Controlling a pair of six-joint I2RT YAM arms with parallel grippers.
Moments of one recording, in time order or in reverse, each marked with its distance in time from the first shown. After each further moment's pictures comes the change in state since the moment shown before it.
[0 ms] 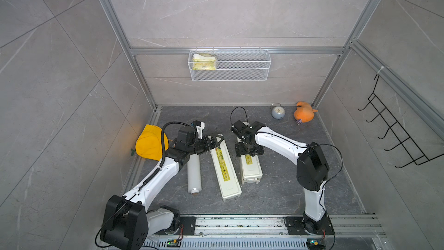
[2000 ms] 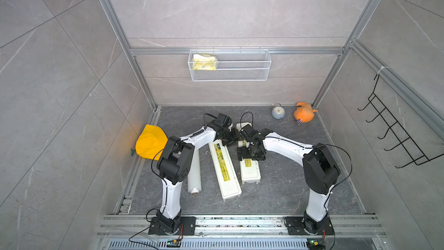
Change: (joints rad) left arm -0.198 0.808 0.652 -0.242 0.030 -0.112; right arm -0.074 -0.102 -0.267 0.281 -0.235 -0.060
